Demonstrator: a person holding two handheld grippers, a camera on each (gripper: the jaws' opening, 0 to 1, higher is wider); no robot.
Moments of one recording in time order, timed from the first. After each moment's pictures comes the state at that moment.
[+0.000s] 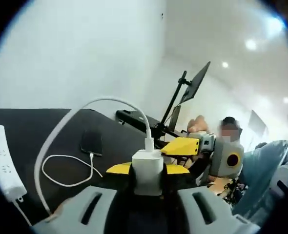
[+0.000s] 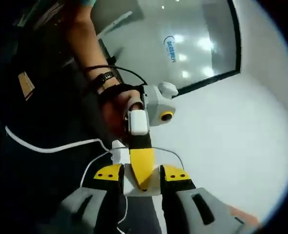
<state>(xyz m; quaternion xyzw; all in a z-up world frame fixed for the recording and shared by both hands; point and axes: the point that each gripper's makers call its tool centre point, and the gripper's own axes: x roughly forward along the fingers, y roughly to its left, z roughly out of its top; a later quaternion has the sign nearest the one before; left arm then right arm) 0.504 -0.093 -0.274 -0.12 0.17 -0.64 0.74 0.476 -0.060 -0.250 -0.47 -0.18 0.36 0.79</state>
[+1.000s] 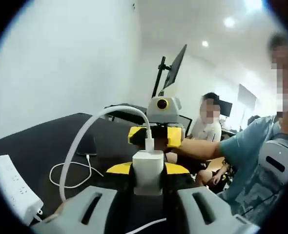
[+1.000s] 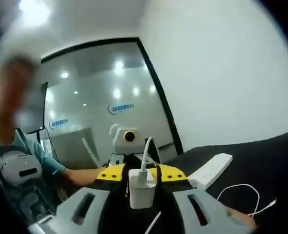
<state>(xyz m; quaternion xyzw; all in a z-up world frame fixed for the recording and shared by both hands) 0.468 -0.066 -0.254 -0.03 0.14 -0.71 0.69 0.472 -0.041 -0.216 0.15 -0.01 0.57 0.81</state>
